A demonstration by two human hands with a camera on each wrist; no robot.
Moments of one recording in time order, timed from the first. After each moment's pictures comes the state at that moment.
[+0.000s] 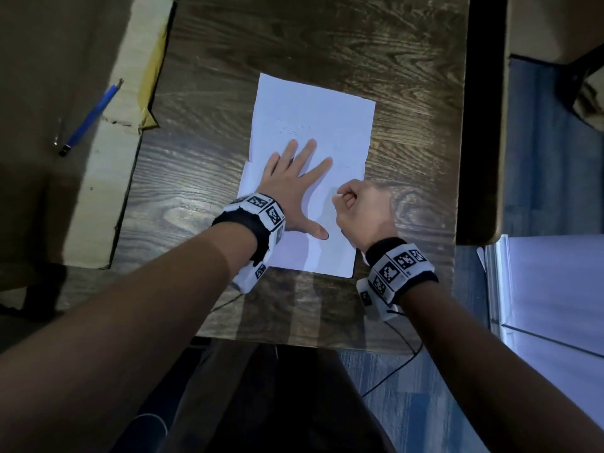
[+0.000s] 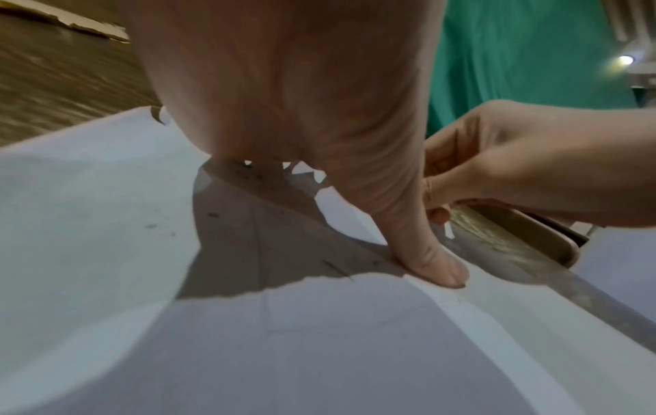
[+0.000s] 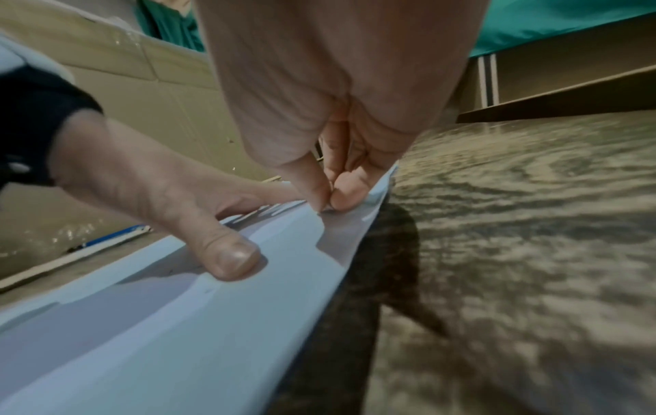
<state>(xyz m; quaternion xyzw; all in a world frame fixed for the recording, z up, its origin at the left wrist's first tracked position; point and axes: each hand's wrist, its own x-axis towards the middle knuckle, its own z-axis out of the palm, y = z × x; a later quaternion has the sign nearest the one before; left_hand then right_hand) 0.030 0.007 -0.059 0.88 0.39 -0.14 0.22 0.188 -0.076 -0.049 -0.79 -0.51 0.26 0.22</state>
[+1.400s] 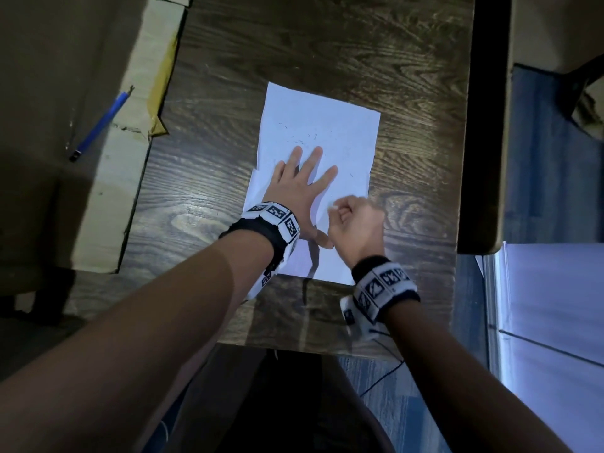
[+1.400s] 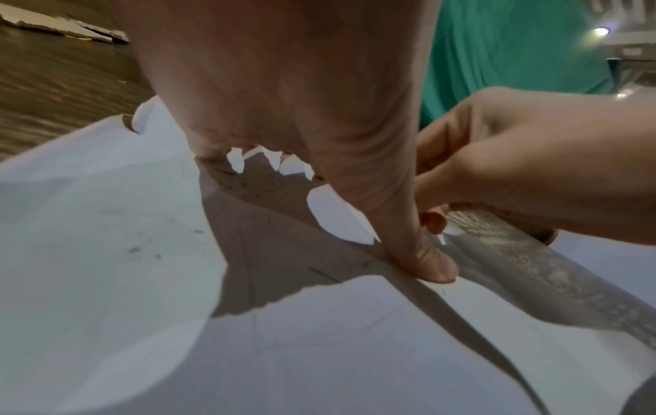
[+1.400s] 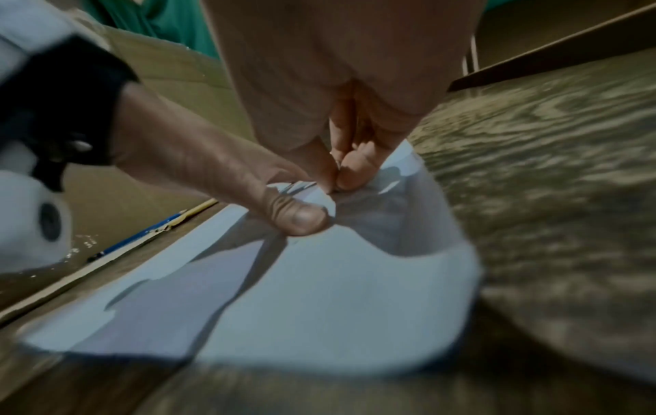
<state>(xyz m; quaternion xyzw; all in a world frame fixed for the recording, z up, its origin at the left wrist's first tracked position) 0.037 0.009 -0.049 0.88 0.40 -0.17 0.20 0.156 -0.079 -0.034 -0.82 -0.47 0.25 0.22</state>
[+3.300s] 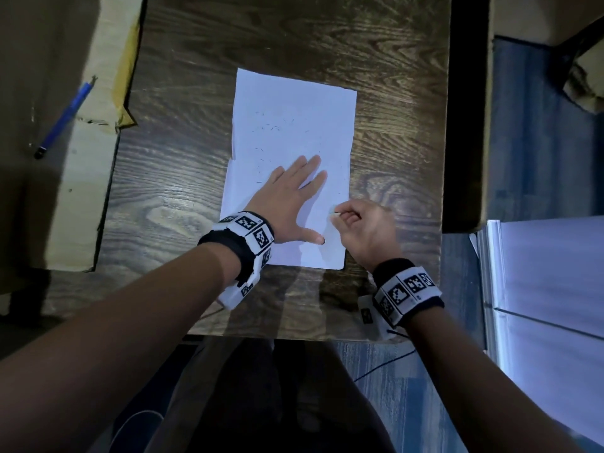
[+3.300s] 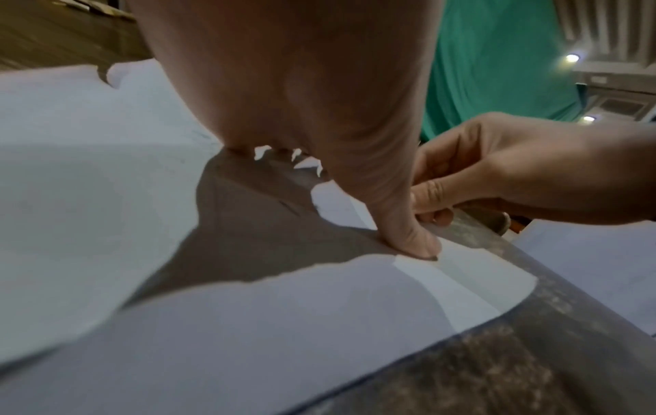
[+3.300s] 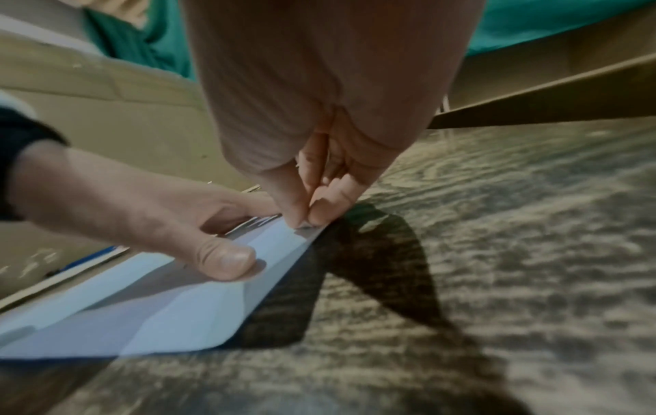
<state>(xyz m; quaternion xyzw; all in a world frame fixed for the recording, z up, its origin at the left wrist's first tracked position) 0.038 -0.020 -0.052 0.90 0.32 -0.12 0.26 0.206 -0.122 -0.048 -0.78 -0.49 0.29 0.26</state>
